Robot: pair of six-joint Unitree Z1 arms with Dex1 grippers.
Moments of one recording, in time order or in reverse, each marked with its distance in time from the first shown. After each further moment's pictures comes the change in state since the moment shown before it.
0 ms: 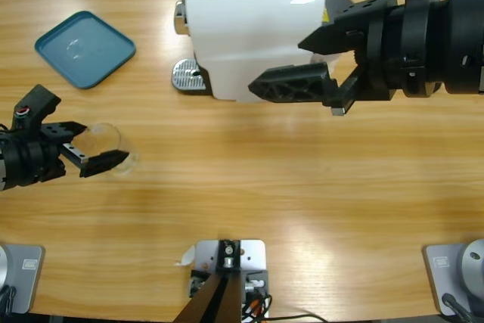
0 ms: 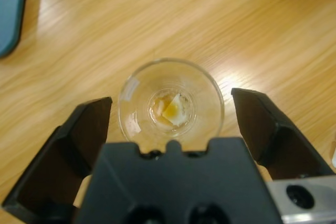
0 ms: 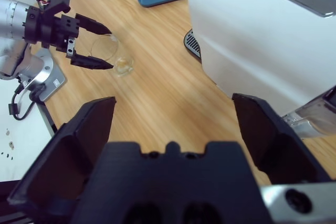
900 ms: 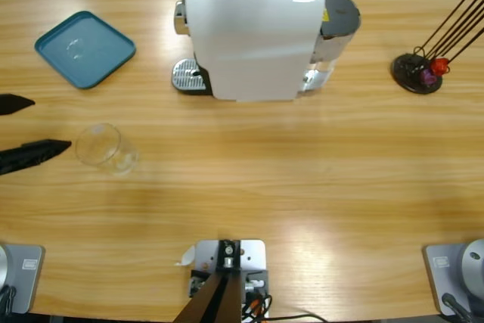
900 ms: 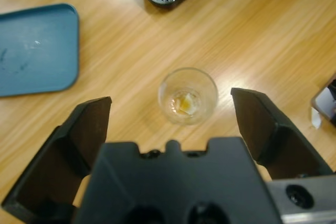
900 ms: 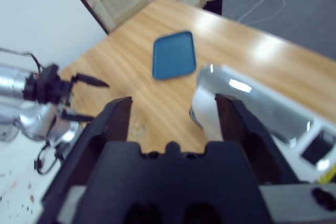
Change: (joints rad) arm 0 0.208 -0.300 -0.158 0.300 -0.173 0.331; arm 1 -0.067 0.095 -0.250 -0.039 0.033 0.007
